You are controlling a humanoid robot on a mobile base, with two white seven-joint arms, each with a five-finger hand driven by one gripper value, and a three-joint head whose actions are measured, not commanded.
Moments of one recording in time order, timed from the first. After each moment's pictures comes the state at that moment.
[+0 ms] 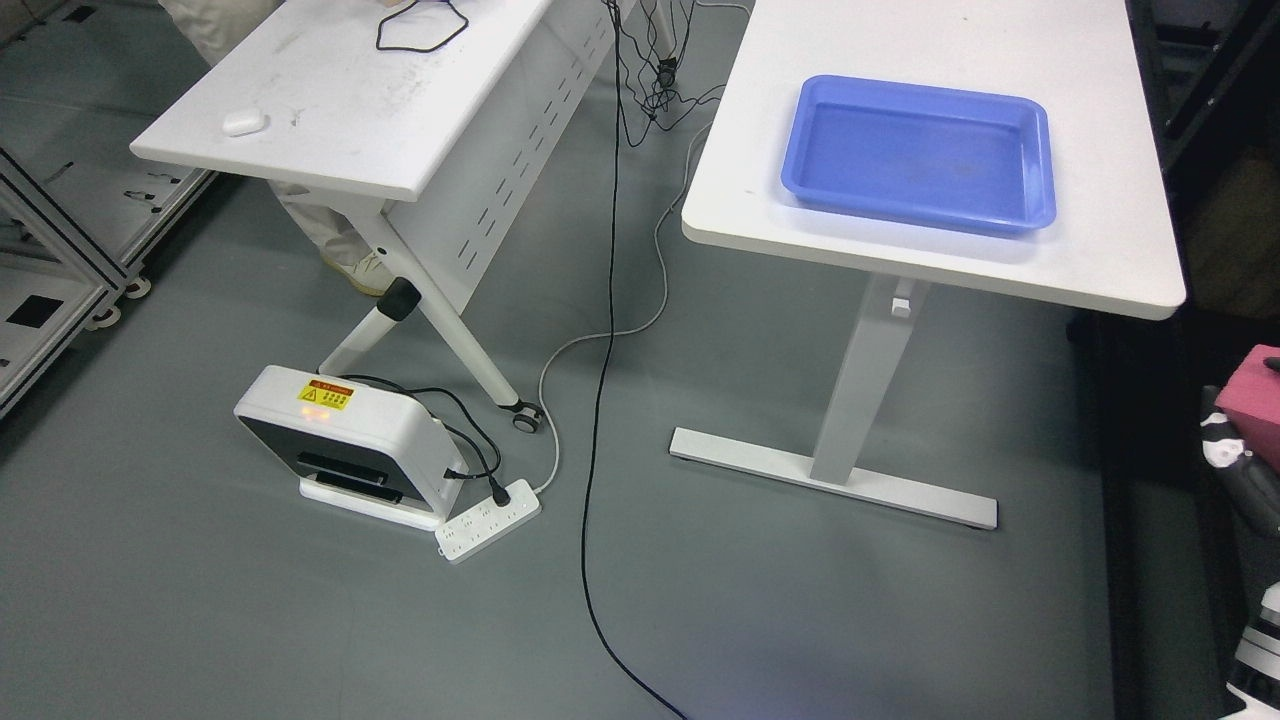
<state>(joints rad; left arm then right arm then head) 0.00 0.00 0.06 -0.08 0.00 -0.10 -0.08 0.18 0.00 -0.36 -1.71 0.56 -0.48 -0.31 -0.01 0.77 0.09</state>
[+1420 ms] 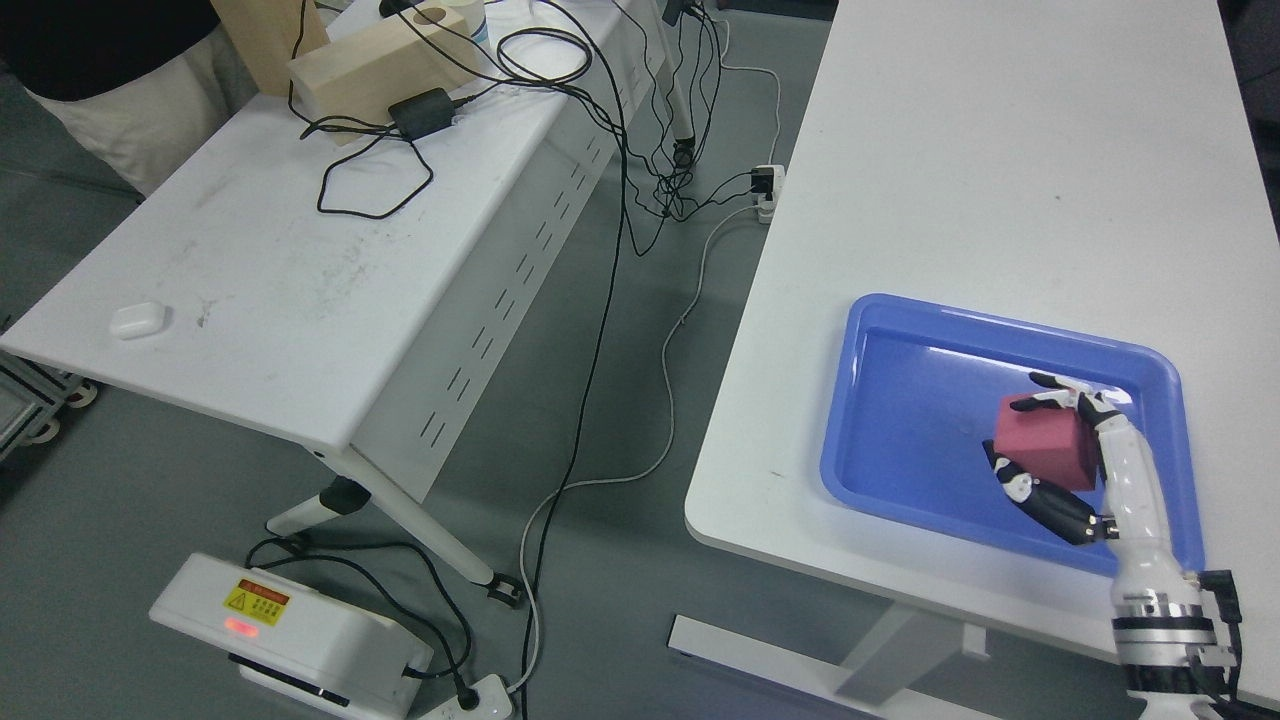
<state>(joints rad) 0.00 0.00 0.06 -0.08 0.00 -0.10 -0.08 0.21 0.00 -0.22 -1.71 0.57 -0.43 0.09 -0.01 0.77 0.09</state>
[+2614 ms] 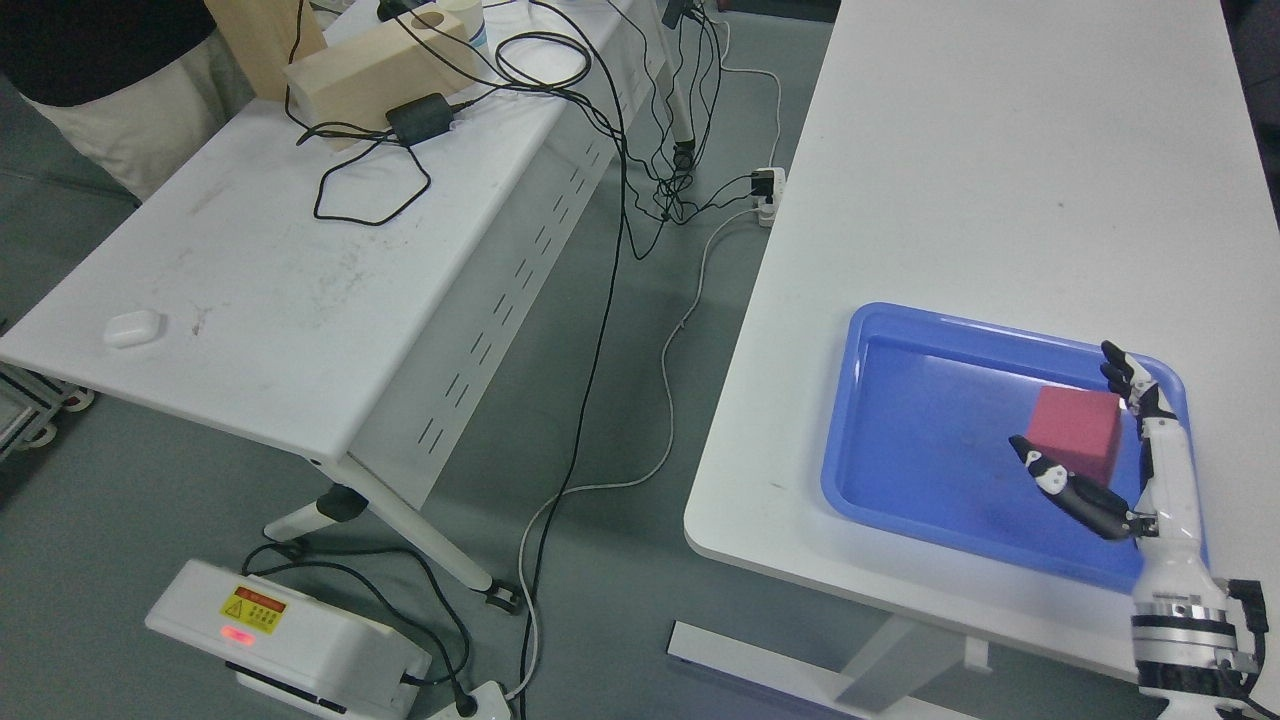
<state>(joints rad) 0.00 0.00 0.06 -0.08 0.00 -0.10 -0.08 0.20 0.00 -0.24 -1.70 0.35 -0.37 0.05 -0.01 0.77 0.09</state>
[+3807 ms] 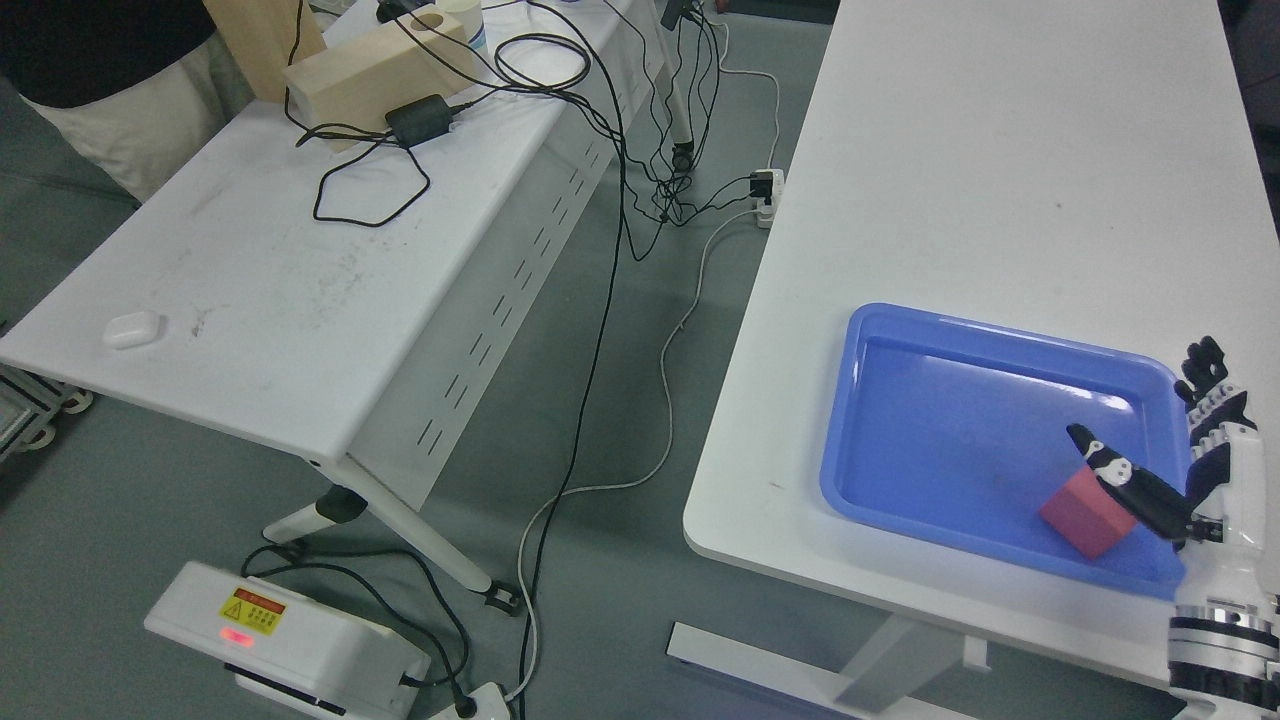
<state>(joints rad) 0.00 0.00 0.06 -0.08 0.00 -0.10 -0.08 0.20 0.00 -0.28 -1.70 0.10 -0.31 0.05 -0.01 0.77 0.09</state>
